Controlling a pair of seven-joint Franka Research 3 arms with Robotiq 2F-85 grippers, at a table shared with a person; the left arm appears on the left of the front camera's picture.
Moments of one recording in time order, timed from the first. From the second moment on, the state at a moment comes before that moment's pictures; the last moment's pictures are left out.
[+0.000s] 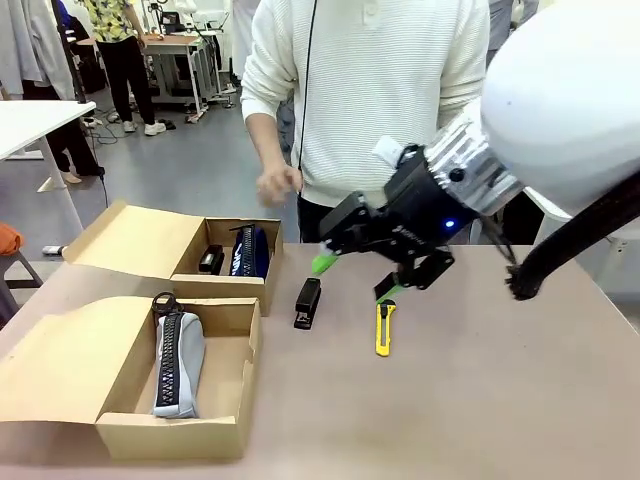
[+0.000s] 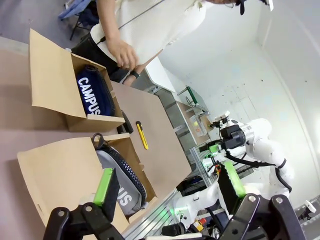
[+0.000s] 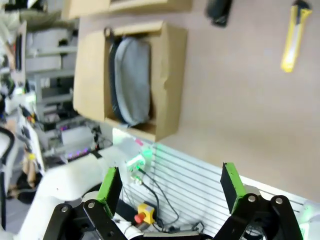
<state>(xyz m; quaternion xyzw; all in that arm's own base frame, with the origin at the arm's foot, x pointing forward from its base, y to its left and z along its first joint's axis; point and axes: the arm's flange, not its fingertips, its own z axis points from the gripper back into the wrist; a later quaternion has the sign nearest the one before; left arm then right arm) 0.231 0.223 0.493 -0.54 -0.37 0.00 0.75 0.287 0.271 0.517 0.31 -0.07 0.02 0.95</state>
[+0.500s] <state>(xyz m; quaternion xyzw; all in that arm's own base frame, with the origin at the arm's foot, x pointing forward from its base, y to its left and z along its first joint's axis) 0.231 0.223 0.493 -0.54 -0.37 0.00 0.75 0.308 0.073 0.539 0.43 -0.05 -0.12 0.89</state>
